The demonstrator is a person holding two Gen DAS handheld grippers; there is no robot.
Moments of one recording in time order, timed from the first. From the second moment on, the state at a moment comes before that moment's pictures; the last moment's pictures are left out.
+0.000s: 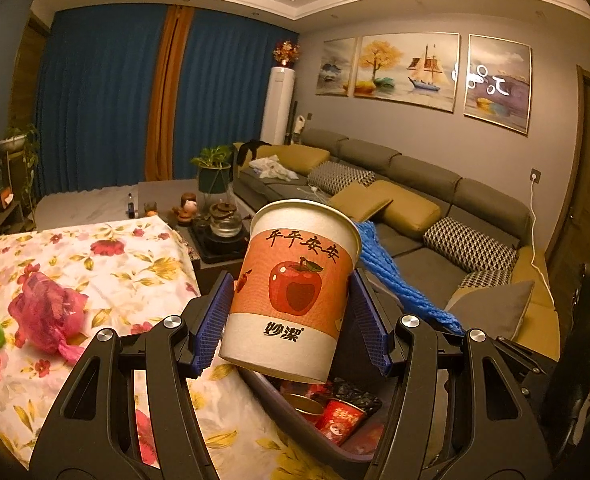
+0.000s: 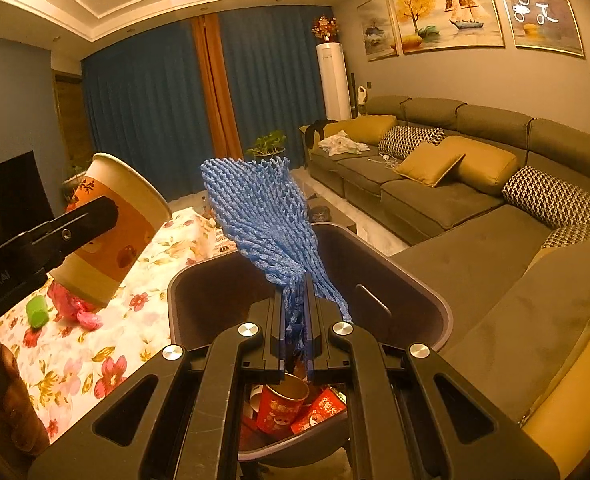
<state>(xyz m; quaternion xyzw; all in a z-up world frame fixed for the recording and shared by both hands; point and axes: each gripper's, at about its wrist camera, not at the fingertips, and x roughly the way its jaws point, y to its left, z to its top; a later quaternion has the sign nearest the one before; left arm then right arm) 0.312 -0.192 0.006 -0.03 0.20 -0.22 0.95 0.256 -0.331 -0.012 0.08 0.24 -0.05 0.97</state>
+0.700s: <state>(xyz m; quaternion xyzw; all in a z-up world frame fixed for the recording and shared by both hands) 0.336 -0.209 -0.012 -0.04 0.23 -0.22 0.95 0.269 -0.349 -0.019 0.12 0.25 -0.02 0.96</state>
